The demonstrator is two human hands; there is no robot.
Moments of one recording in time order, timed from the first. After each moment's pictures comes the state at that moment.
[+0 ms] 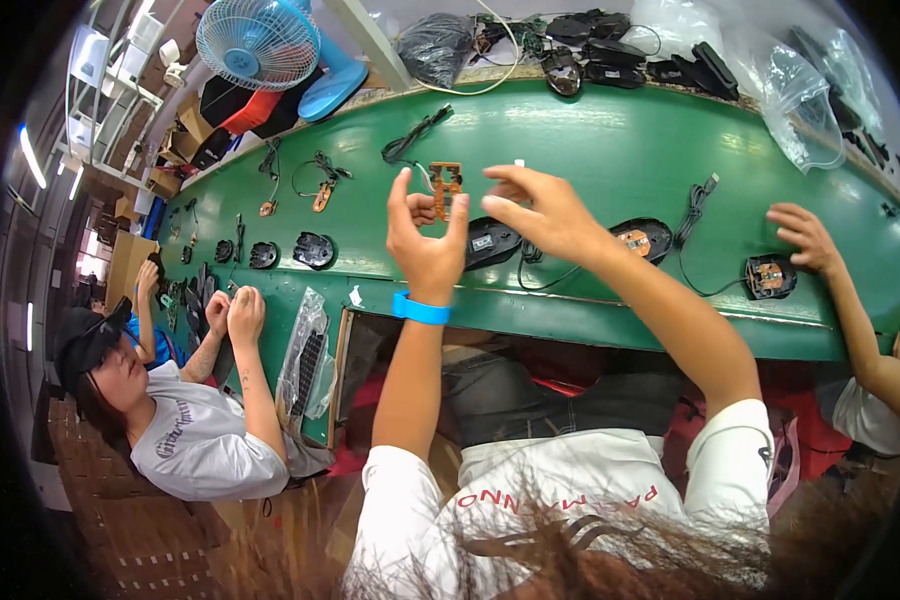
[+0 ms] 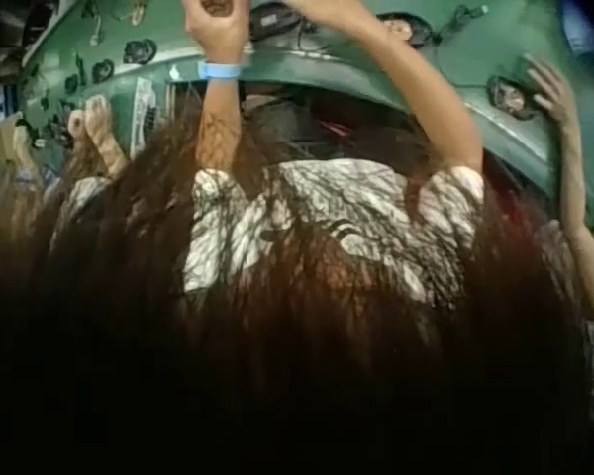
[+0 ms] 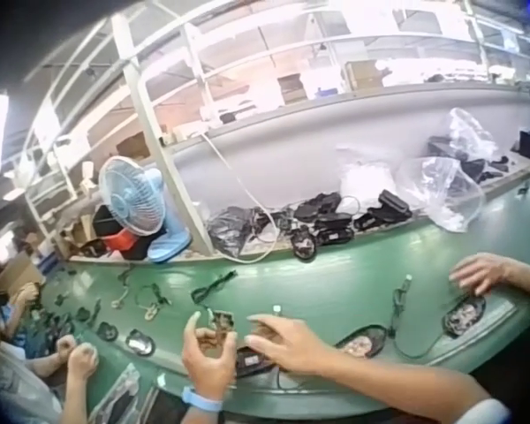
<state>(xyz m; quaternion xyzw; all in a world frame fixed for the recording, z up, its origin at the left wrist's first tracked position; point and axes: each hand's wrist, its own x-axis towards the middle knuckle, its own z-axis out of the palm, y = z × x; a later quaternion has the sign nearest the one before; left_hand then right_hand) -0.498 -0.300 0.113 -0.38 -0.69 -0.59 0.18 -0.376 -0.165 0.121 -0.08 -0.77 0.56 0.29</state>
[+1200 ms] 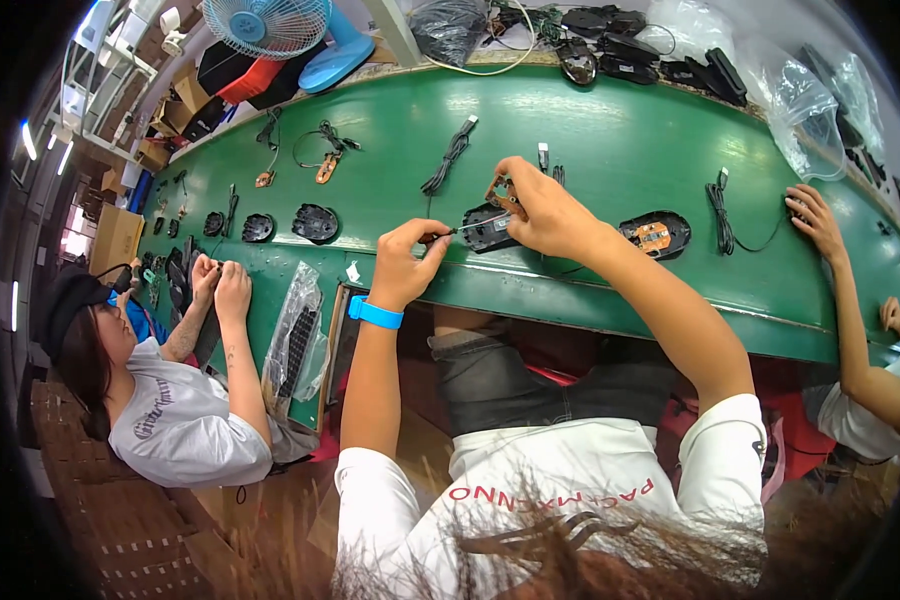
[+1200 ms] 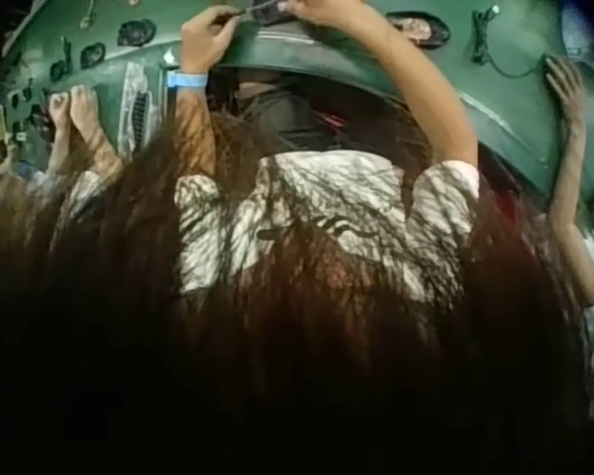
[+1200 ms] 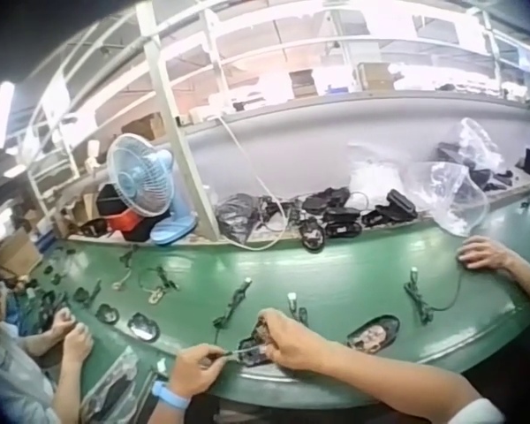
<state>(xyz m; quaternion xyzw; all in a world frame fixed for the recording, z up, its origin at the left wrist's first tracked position) -0.538 -0.377 0.095 -0.56 -0.71 -0.42 0.03 -0.389 -0.174 0.091 -0.02 -0.87 0.40 0.28</state>
